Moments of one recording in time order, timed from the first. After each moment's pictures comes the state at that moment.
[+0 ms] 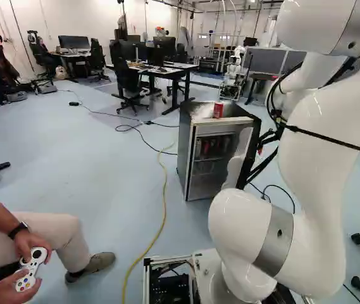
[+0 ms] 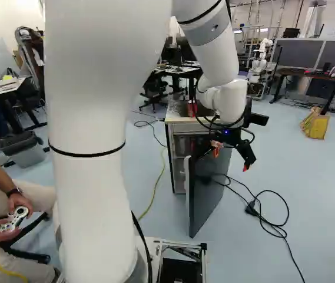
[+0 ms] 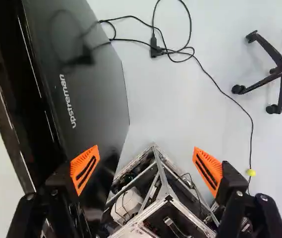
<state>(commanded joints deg) -41.4 -18.2 -57.5 -7.2 -31.9 7.2</state>
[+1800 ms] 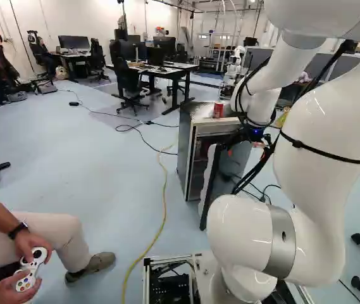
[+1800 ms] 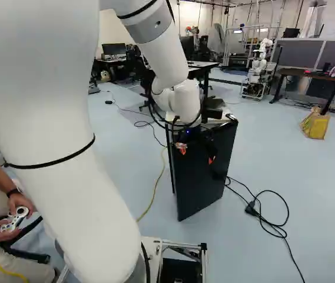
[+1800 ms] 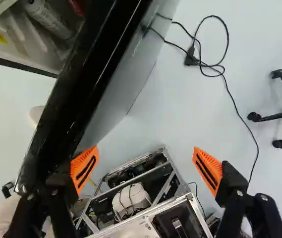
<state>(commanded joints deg) -25.6 -6.9 -43.4 -7.2 -24.4 7.2</state>
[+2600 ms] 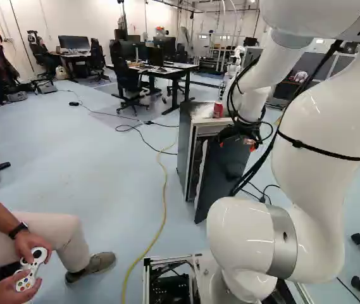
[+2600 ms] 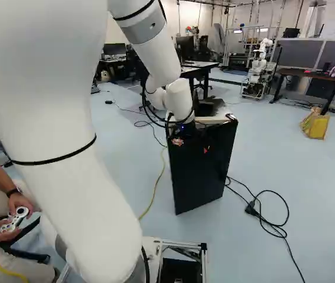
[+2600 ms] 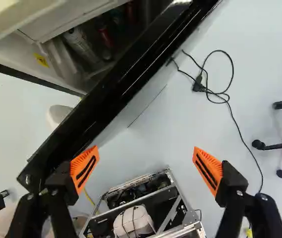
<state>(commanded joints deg) -21.5 -8.5 -45.4 -7.2 -17.1 7.2</state>
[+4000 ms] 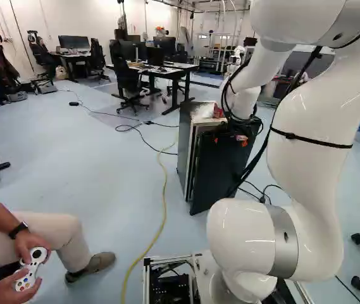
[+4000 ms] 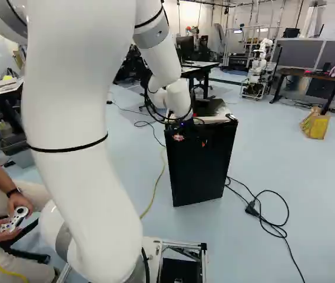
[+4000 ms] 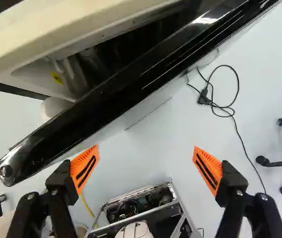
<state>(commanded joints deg) -19.1 -15.0 -50.8 -7.2 -15.1 7.2</state>
